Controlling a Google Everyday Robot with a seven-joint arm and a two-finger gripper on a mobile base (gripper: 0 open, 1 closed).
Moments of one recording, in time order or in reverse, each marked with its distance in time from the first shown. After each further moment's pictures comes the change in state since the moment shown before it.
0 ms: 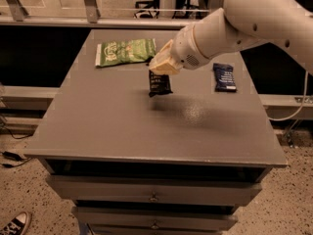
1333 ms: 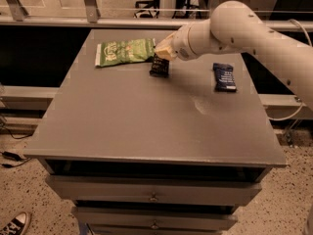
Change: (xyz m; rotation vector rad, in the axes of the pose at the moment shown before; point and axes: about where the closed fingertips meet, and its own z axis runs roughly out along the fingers) arm 0.037 -0.123 0.049 0.266 -0.069 0.108
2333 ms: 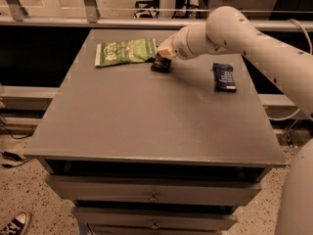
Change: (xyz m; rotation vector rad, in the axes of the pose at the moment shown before) arm 0.020 -0.029 0.028 0.048 0.016 0.051
